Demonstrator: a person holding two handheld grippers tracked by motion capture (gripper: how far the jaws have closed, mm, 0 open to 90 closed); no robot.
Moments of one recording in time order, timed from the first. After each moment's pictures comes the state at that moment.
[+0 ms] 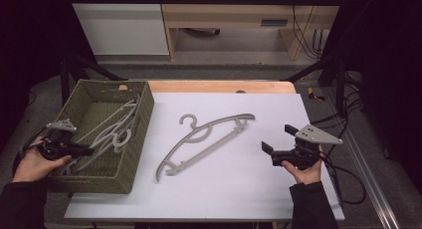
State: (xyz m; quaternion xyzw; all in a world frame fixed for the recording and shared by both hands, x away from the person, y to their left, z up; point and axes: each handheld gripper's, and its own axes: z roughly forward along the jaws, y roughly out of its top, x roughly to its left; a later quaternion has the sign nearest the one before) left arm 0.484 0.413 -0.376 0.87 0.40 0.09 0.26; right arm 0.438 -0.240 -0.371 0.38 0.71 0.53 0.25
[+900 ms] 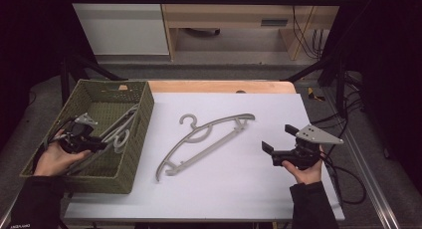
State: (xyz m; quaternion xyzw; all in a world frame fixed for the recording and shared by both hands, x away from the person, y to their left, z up) left arm 0.499 0.366 -0.373 0.87 0.42 0.15 0.22; right arm 0.438 -0.241 -0.370 0.38 0.71 0.53 0.25
